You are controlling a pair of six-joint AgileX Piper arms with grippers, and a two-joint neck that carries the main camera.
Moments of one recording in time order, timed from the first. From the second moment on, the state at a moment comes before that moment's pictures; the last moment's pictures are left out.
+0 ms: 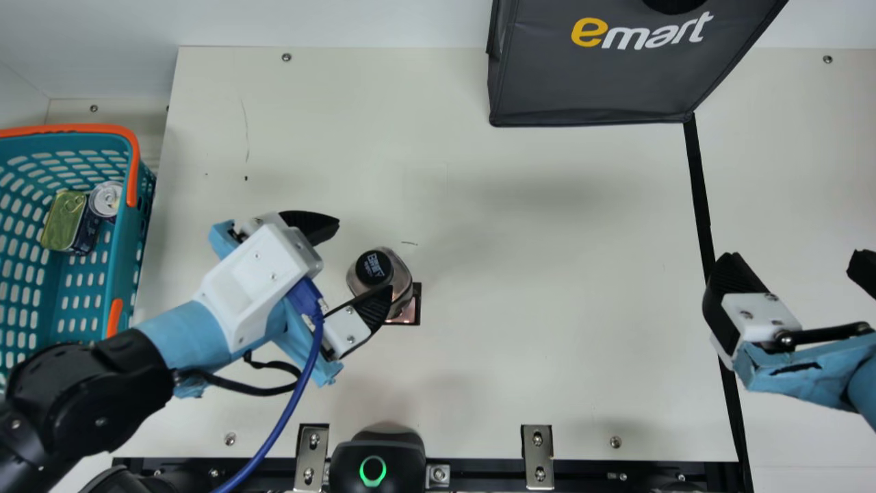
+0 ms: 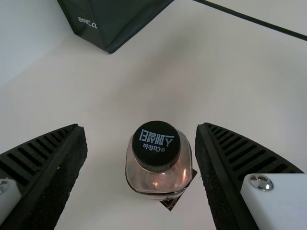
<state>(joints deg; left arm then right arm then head) -37.4 60.3 -42.0 -25.7 25.1 34.5 0.6 42.6 -69.8 -0.7 69.4 -2.2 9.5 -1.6</state>
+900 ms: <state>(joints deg) -39.9 66.9 -39.9 -22.6 17.1 28.1 0.6 42.6 -69.8 -0.7 69.4 -2.2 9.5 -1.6</state>
